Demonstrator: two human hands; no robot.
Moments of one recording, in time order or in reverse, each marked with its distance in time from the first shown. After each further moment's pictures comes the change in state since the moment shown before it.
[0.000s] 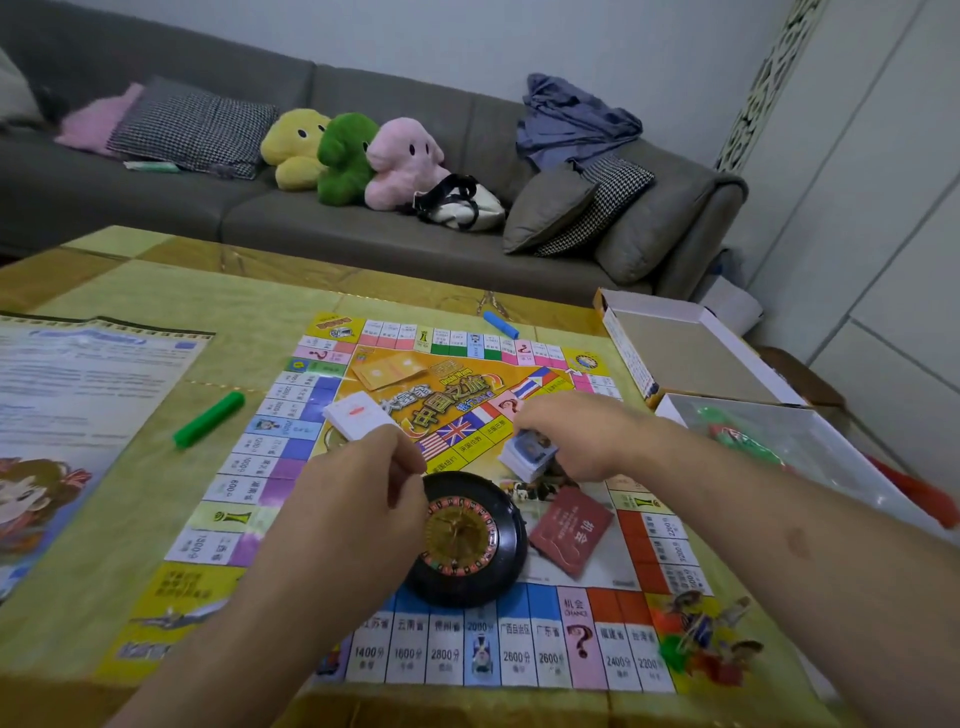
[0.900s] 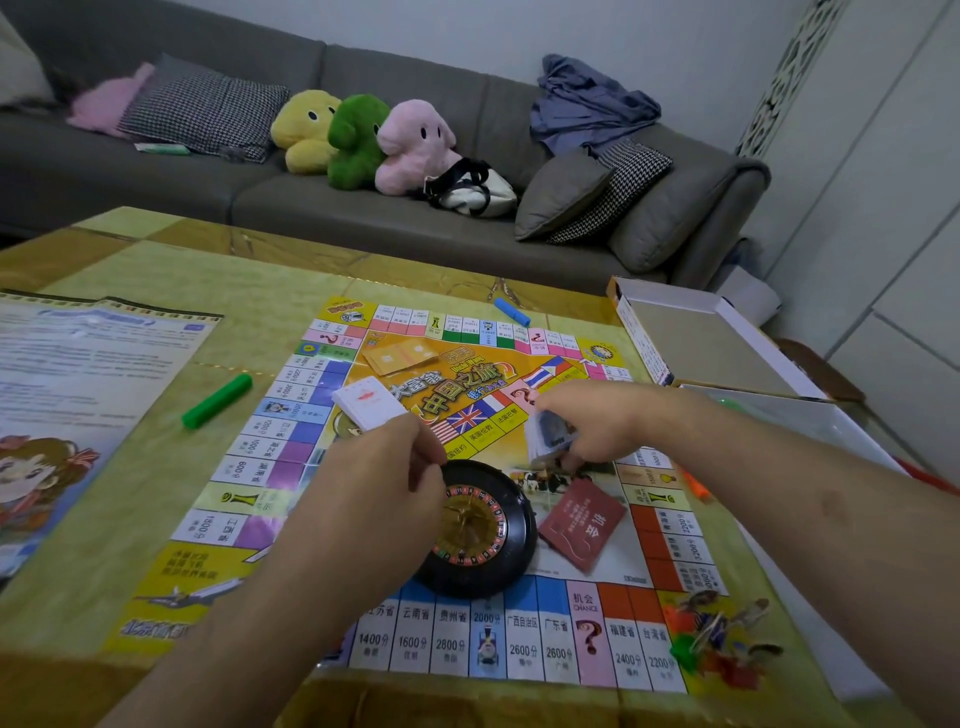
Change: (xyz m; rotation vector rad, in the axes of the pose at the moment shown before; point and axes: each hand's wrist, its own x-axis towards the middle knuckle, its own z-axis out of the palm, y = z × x) left_hand 0.006 0.001 0.007 0.009 -0.045 -0.037; right_hand 0.011 0.009 -0.007 0.134 -0.167 0.052
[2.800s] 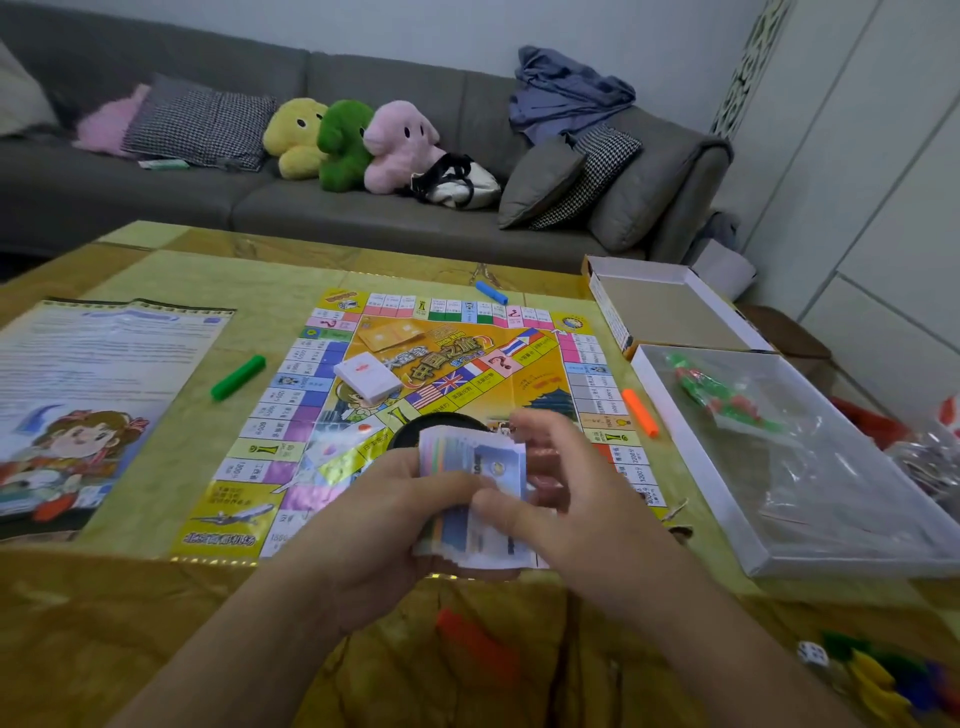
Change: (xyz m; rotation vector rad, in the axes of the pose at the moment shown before) left_hand -0.082 0.038 -0.004 -1.117 -0.537 -0.319; right_hand -0.202 -0.134 0.059 1.179 0.504 0.016
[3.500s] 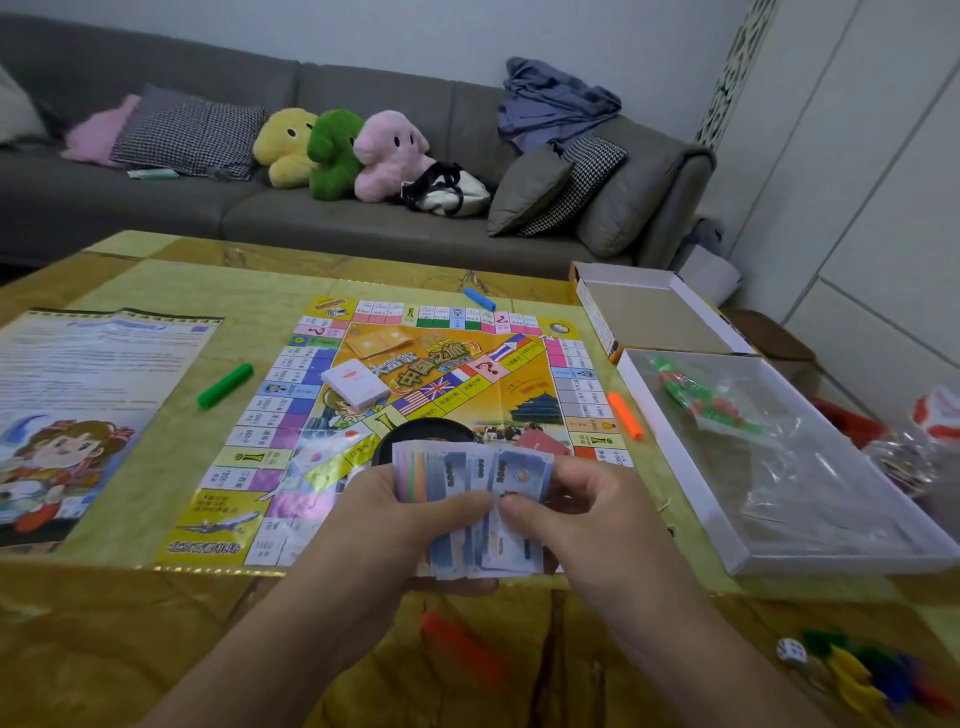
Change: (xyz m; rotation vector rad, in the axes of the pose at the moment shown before) left_hand 0.004 -0.015 0.010 0.129 0.238 0.009; right_hand -0.009 0.015 -0.002 0.179 0.243 0.169
